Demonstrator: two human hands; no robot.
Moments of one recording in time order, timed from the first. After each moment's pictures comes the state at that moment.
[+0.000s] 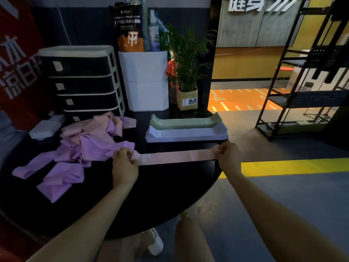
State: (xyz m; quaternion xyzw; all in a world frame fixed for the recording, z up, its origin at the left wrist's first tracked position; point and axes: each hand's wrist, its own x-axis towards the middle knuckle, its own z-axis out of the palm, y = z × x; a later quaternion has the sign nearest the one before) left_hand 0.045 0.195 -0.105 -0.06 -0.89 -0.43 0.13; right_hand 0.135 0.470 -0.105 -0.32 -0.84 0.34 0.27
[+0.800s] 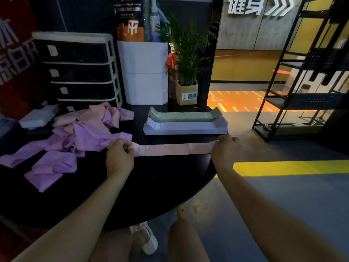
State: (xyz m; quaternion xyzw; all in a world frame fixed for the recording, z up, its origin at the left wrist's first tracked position) left_hand 0.037 0.195 -0.114 -0.05 -0.87 -0.45 0.17; right_hand 0.130 0.442 -0.107 -0.40 -0.80 0.30 0.34
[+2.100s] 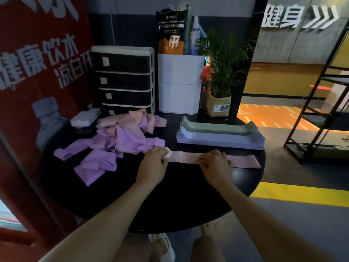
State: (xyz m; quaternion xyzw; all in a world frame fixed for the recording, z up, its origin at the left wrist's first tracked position) left_hand 0.042 0.173 -0.114 -0.22 -0.89 -0.37 0.16; right_hand 0.114 0.354 -0.102 -0.11 -0.96 0.20 0.18
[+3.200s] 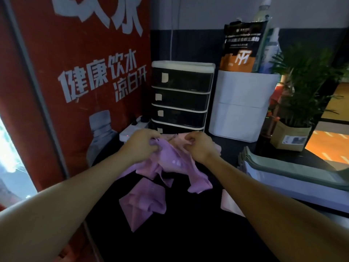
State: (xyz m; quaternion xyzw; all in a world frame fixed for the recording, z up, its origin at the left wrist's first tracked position) left_hand -0.086 0.017 -0.017 -0.20 -0.93 -0.27 0.16; right_hand -0.100 0.210 -0.034 0.05 -0.94 0.32 0.13
